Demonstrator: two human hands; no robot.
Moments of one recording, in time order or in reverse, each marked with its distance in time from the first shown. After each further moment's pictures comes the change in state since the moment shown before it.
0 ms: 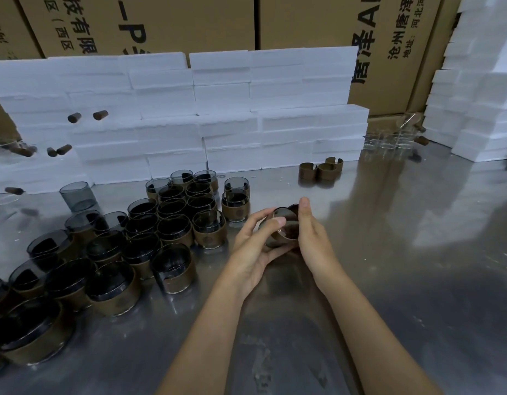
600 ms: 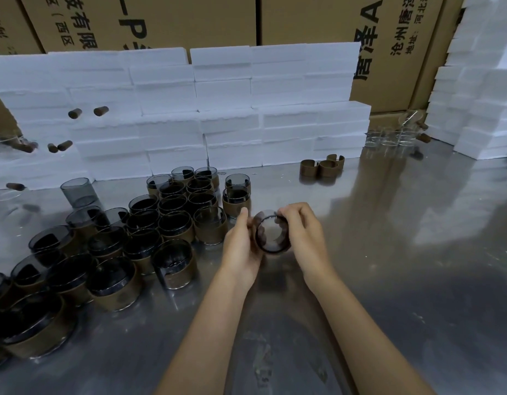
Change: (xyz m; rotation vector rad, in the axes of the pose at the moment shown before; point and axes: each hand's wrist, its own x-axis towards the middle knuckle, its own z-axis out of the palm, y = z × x) left_hand 0.003 0.008 0.002 -0.043 0.307 -0.057; right_hand -0.008 -0.001 0.016 0.074 0.065 -0.084
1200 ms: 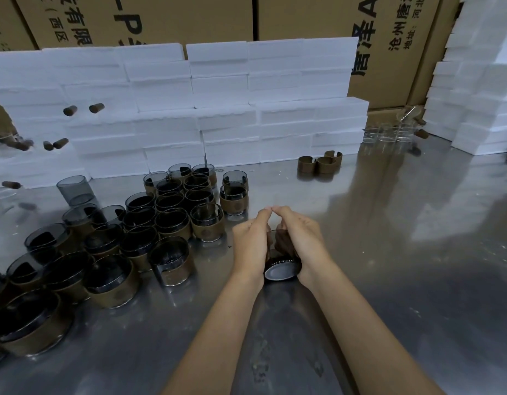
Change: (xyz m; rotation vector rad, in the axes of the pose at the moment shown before) left_hand -0.011 -0.016 0.013 0.313 0.086 0.216; right_hand -0.004 -0.009 -0.001 0.180 -0.057 0.359
